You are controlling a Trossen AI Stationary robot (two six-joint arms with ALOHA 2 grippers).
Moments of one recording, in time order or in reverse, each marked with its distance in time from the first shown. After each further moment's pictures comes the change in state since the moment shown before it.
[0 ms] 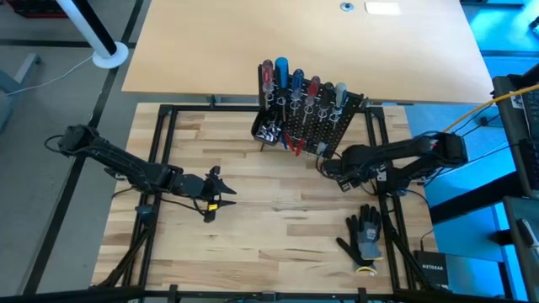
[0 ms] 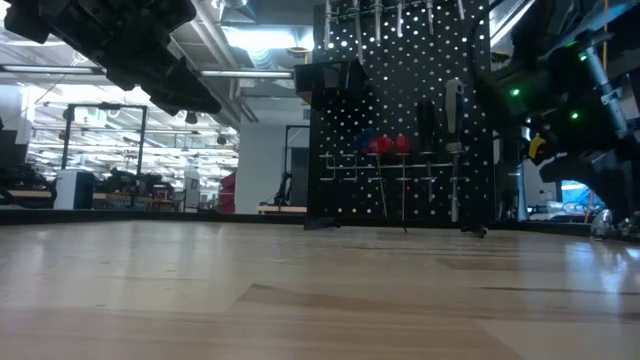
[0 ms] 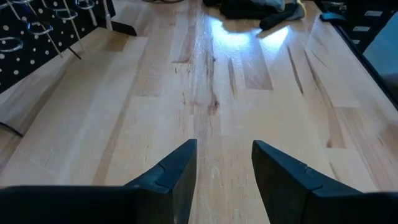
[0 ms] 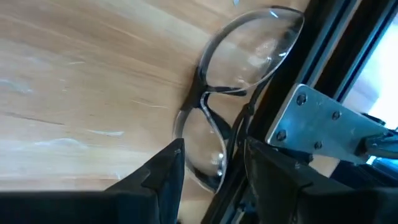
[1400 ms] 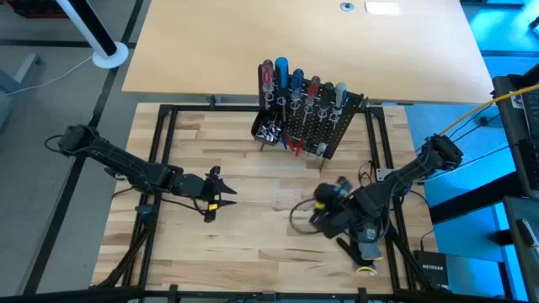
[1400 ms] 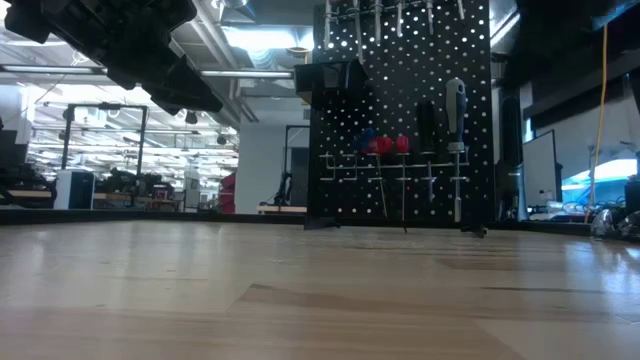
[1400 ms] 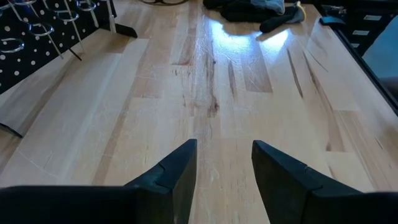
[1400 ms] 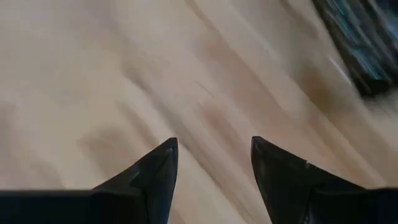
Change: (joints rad) left arm 0.001 0.001 0.000 0.008 -0.002 -0.007; right arm 0.649 0.106 0.482 0.316 0.457 -0.043
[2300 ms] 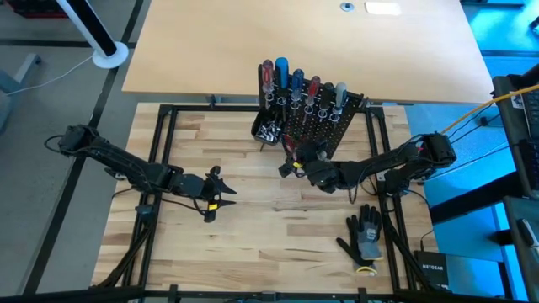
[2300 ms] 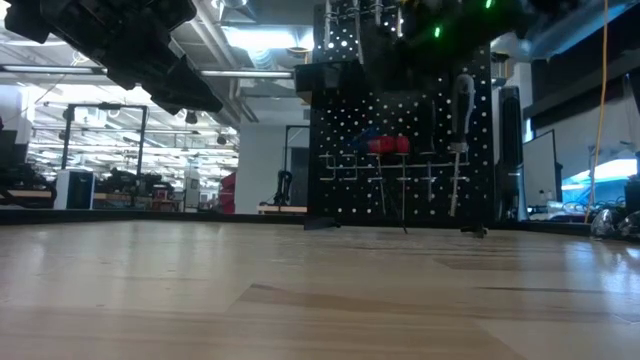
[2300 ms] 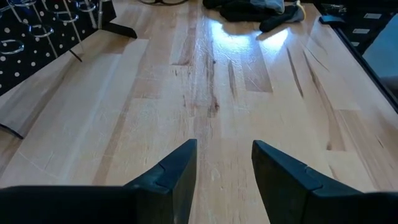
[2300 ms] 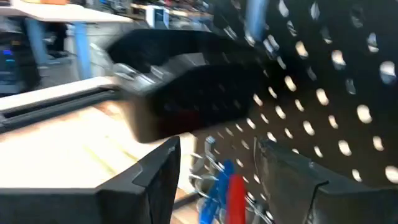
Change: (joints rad) left arm 0.000 0.000 0.000 0.000 0.000 0.008; right arm -0.422 0.042 -0.380 1.407 0.489 -0.876
